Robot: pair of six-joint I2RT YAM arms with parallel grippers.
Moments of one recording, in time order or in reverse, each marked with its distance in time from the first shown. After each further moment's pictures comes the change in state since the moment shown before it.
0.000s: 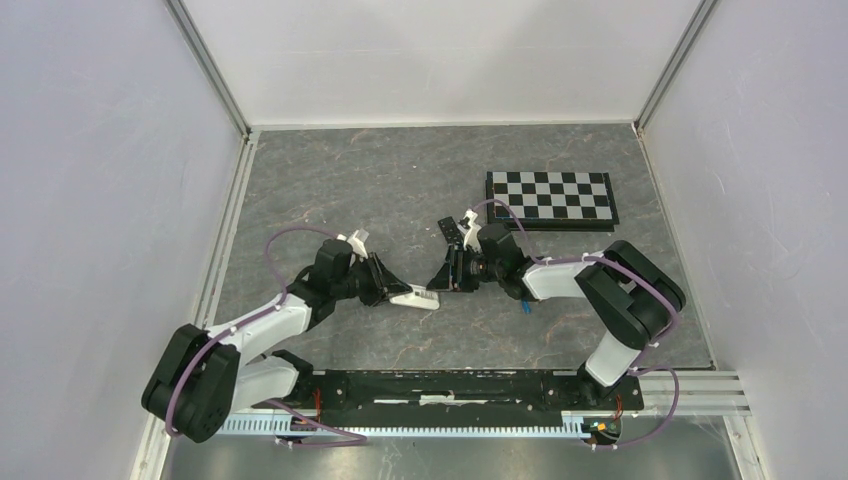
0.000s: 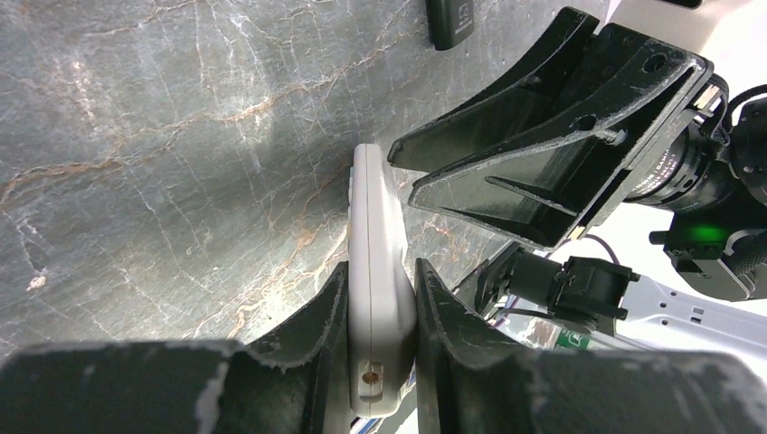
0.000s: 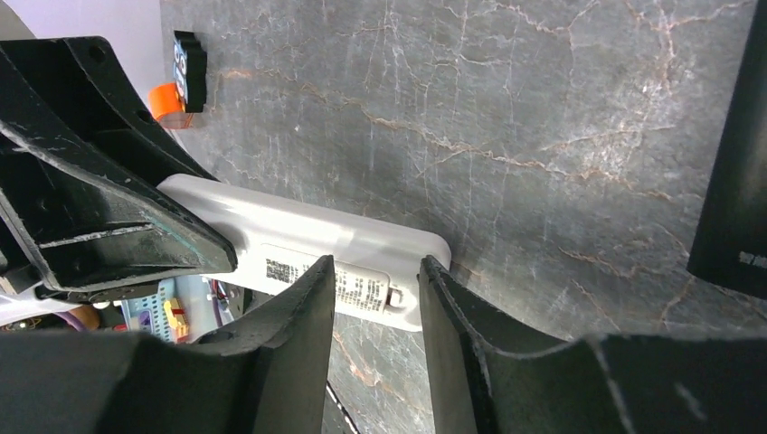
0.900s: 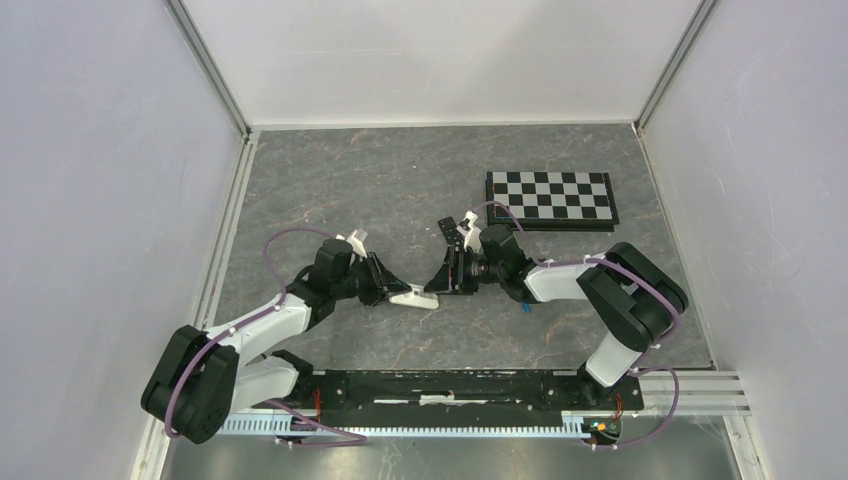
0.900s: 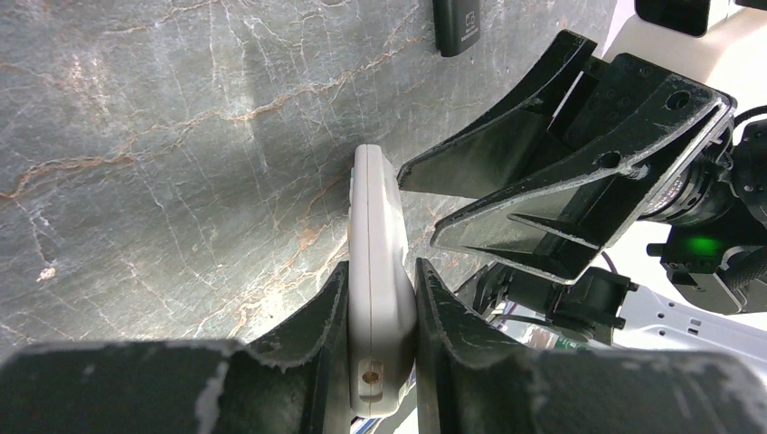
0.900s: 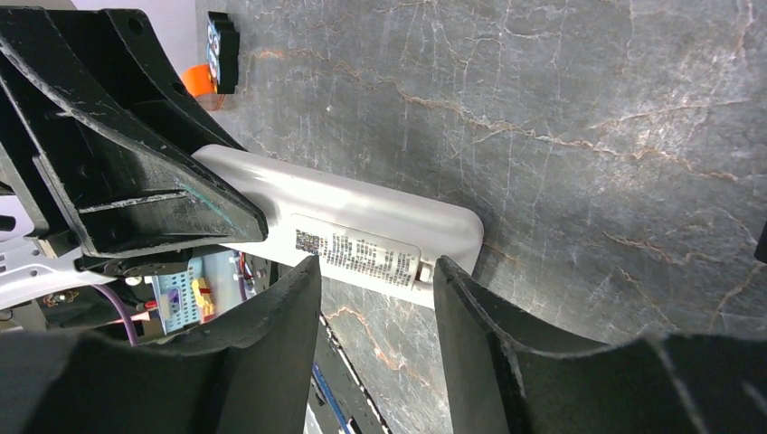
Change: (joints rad) left arm 0.000 -0.012 0.006 -0.031 -0.022 -0.015; right arm 0.000 -0.021 -0.023 0.026 -0.059 0.036
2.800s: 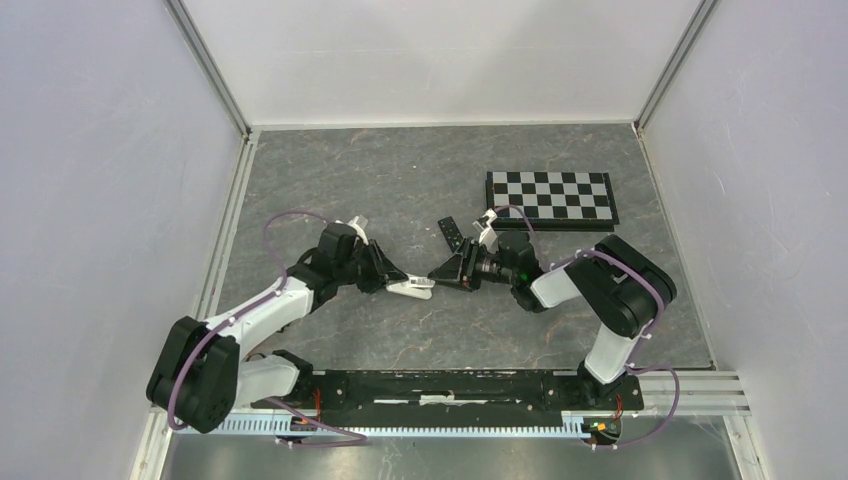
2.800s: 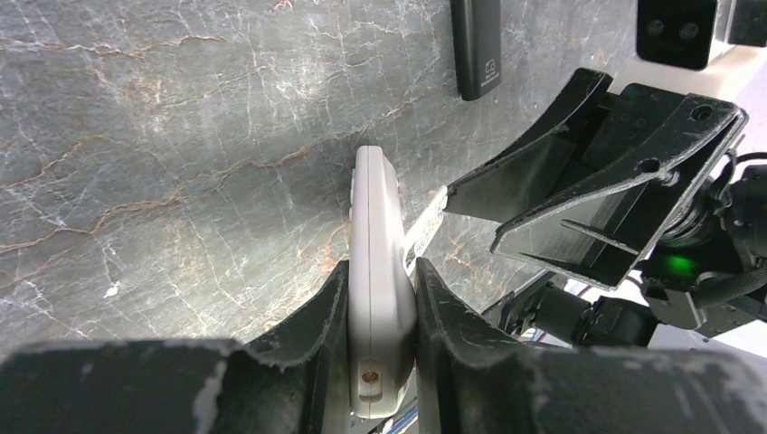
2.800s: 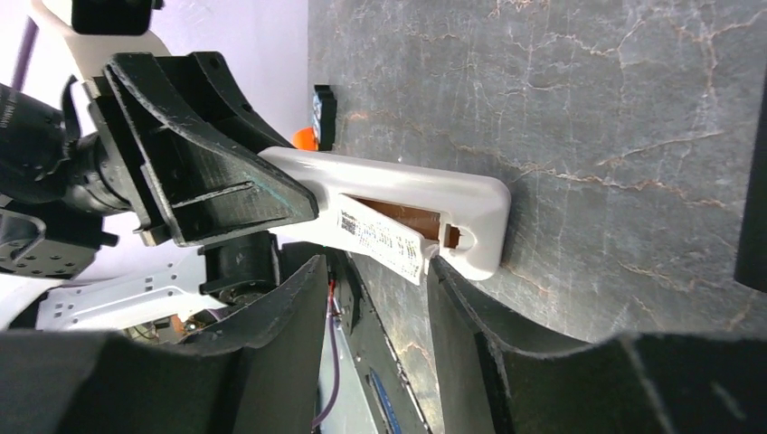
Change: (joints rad) left arm 0.013 0.050 0.139 -0.165 -0.077 0.087; right arm -0.066 0.098 -0.131 0.491 -0.050 0.307
